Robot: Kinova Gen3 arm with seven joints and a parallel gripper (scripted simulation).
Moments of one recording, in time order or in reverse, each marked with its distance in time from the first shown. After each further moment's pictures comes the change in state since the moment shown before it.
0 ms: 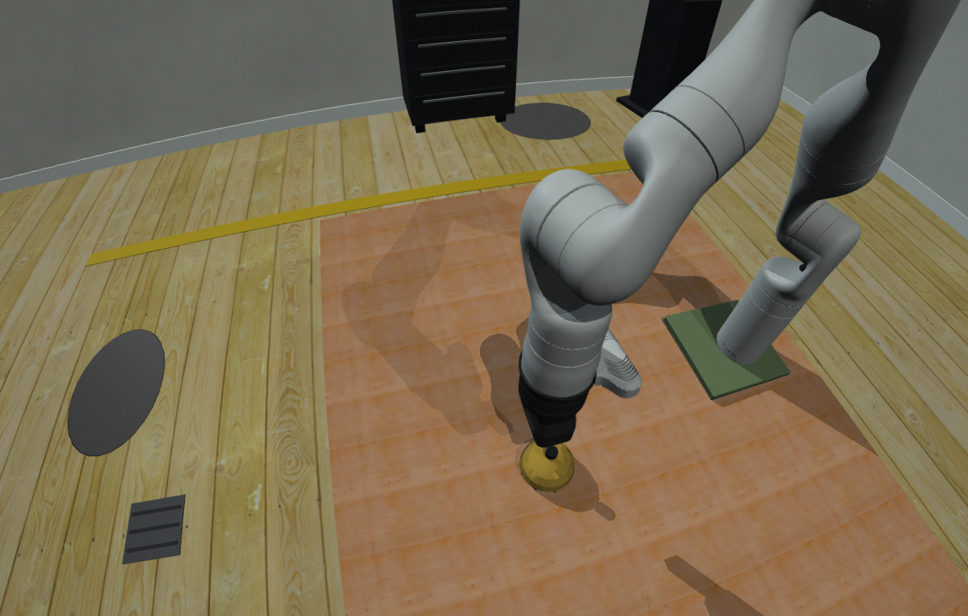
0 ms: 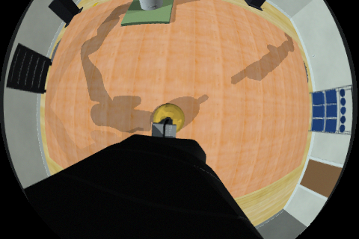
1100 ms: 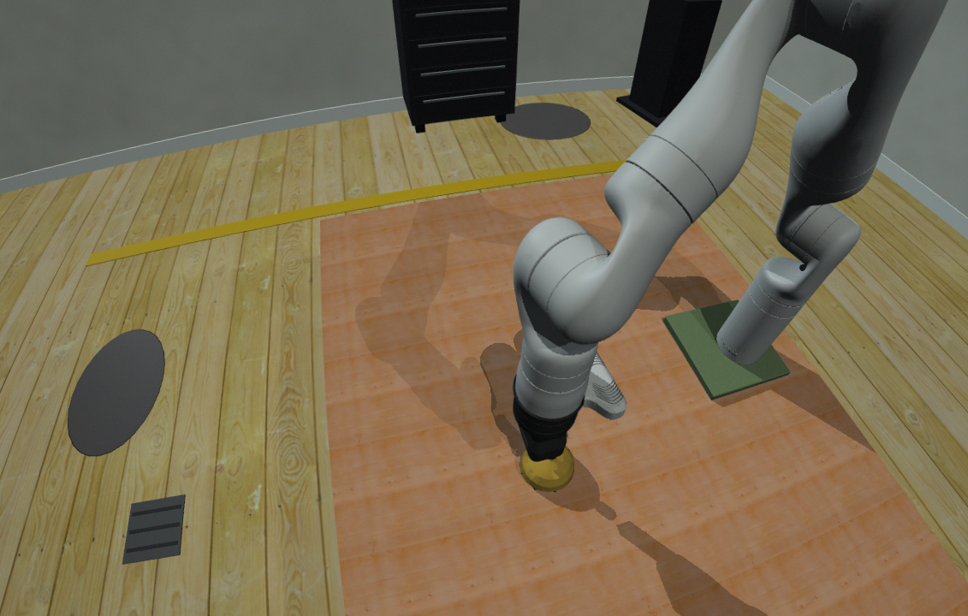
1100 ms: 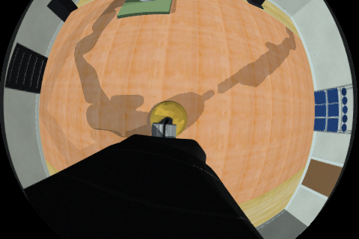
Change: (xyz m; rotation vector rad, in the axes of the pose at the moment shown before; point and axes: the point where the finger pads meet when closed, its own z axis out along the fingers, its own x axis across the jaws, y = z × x) arm -0.002 0.003 0.045 -0.001 -0.003 0.004
